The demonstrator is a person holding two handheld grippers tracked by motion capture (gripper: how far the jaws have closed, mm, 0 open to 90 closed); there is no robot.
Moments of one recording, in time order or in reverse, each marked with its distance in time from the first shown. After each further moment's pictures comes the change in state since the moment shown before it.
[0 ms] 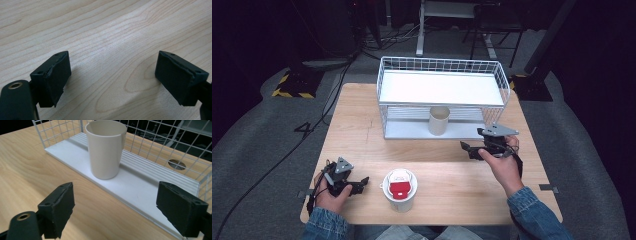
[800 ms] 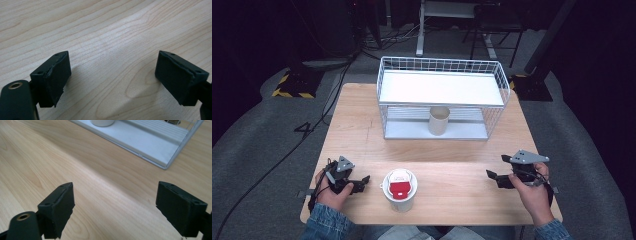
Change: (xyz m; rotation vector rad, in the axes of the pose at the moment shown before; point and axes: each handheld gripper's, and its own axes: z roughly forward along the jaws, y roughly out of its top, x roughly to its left) left arm 0.000 0.004 0.004 0.003 0.002 0.000; right arm -0.015 -0.073 -0.072 0.131 0.024 0.001
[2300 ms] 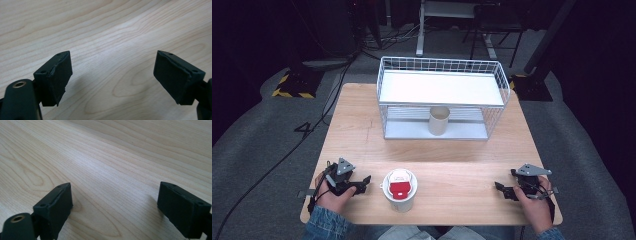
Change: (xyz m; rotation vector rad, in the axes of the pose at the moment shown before) left arm -0.016 0.000 -0.013 -0.055 0.021 -0.017; right arm -0.020 -0.066 0.011 0.095 -0.073 0.091
